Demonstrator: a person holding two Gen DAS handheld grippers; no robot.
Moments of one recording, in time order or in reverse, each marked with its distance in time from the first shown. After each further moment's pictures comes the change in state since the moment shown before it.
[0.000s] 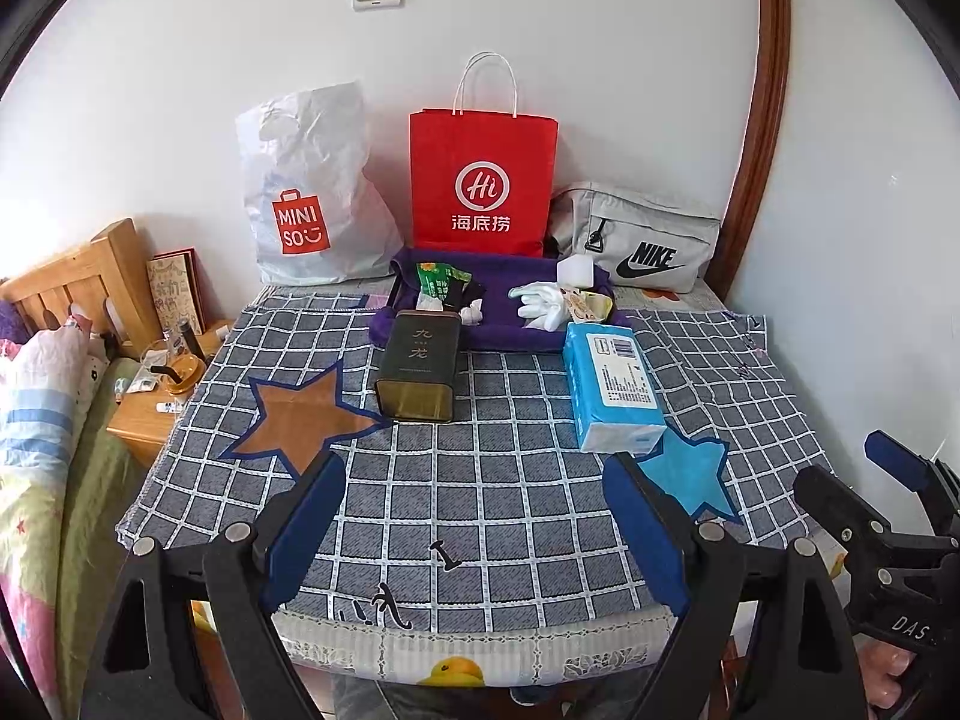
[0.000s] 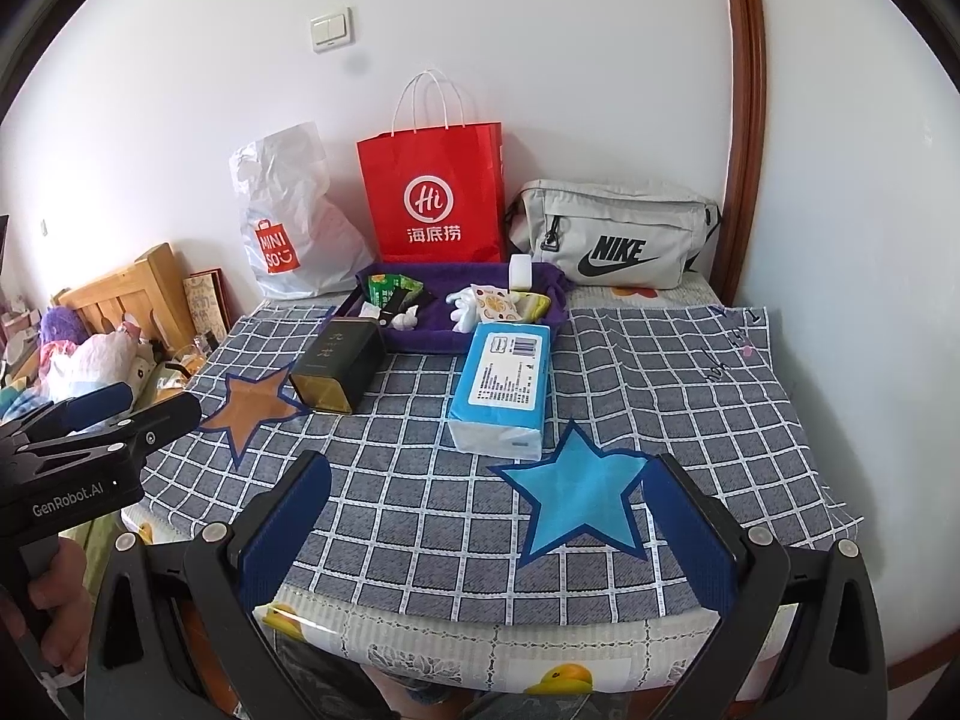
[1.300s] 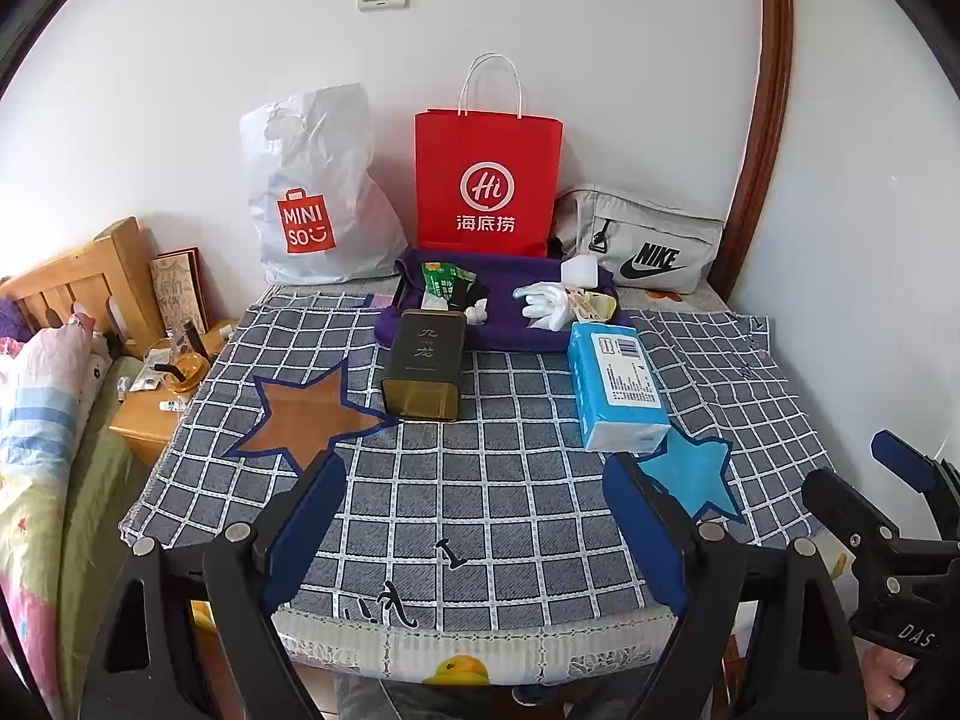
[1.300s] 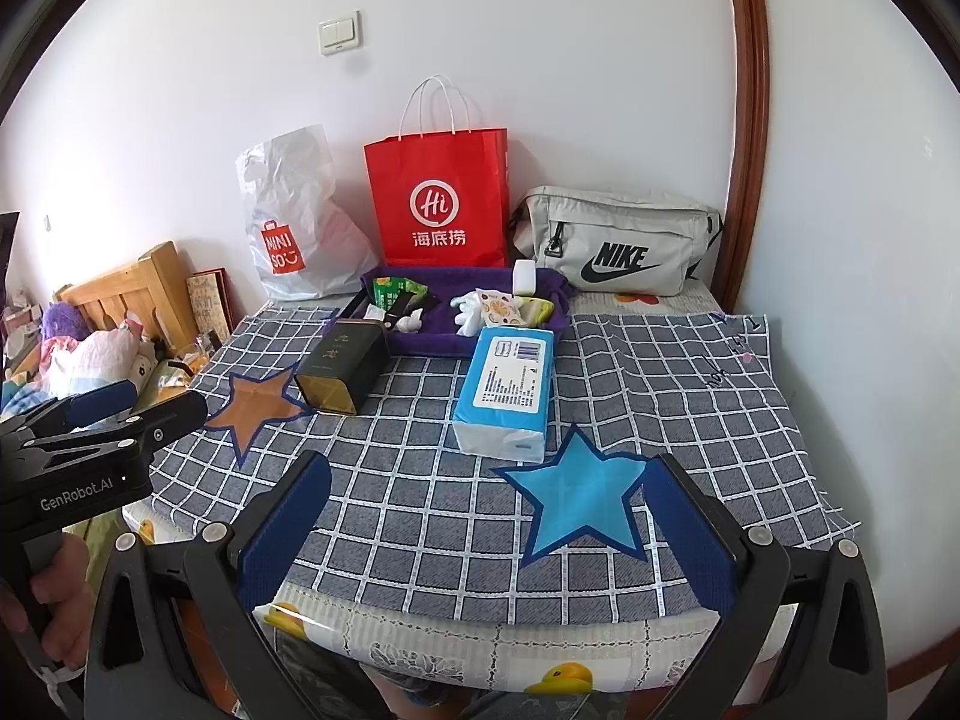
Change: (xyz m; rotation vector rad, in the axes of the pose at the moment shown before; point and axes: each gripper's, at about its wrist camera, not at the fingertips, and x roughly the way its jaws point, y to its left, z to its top) left arm -0.002 0.003 0.000 -0.002 -0.003 0.007; right arm -0.006 0.002 -0.001 -0.015 -0.012 0.002
